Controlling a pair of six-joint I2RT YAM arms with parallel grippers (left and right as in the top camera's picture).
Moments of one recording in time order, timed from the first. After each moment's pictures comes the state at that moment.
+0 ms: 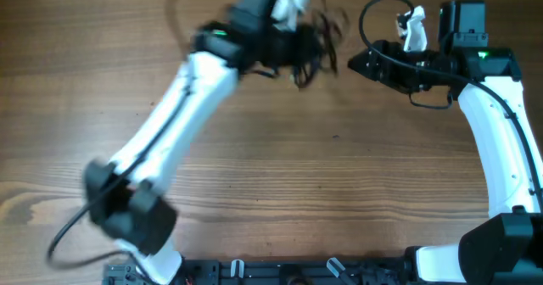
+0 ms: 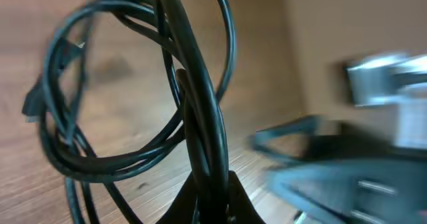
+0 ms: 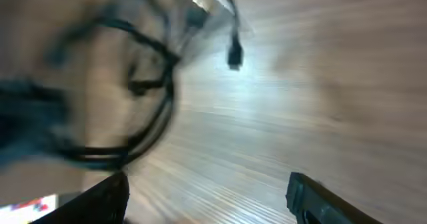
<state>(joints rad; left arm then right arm) -0.48 1.84 1.77 -0.71 0.54 -0.55 0.00 1.59 1.42 -0.89 -0.70 0.26</state>
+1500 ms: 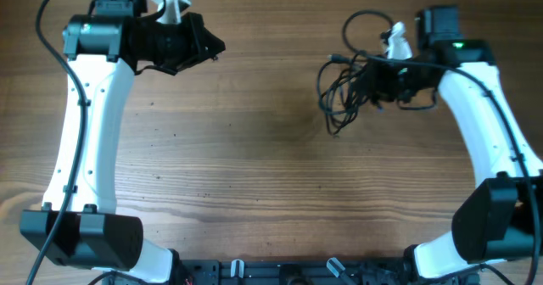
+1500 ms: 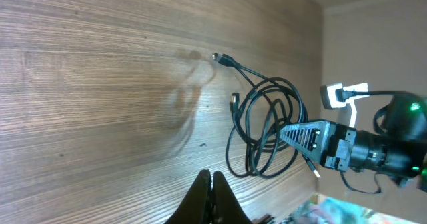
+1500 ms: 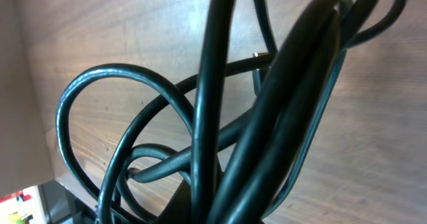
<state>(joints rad) -0.07 1.70 1.78 -1.11 0.65 -0.35 0.06 1.71 1.42 -1.00 -0.56 0.25</state>
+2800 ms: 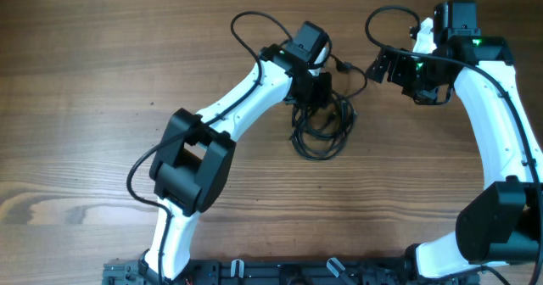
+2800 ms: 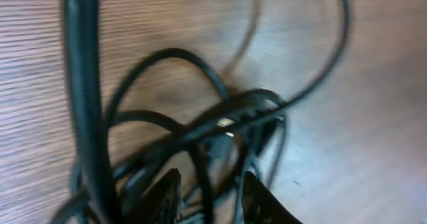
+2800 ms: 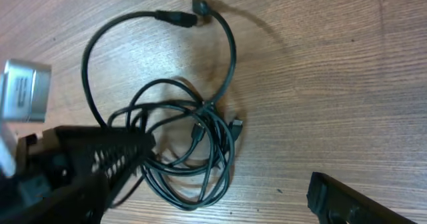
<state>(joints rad) -0.62 2.18 1.74 -0.75 0.31 -0.53 -0.02 1.70 1.46 -1.03 -0.32 0.30</state>
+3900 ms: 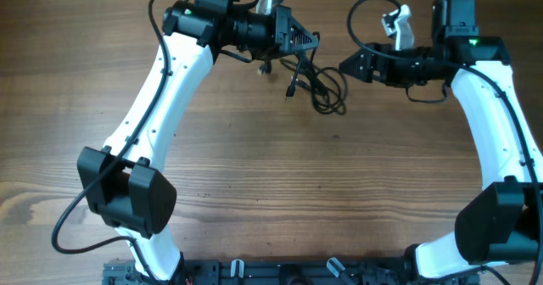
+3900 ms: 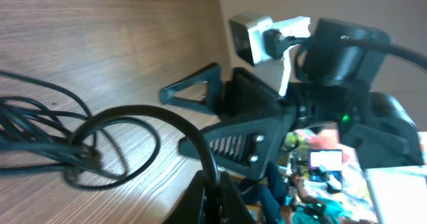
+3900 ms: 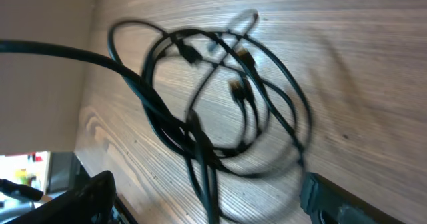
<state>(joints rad) -0.35 1.92 1.87 -0.80 1.01 -0.53 0.00 1.70 1.46 -0.93 -0.79 0.03</state>
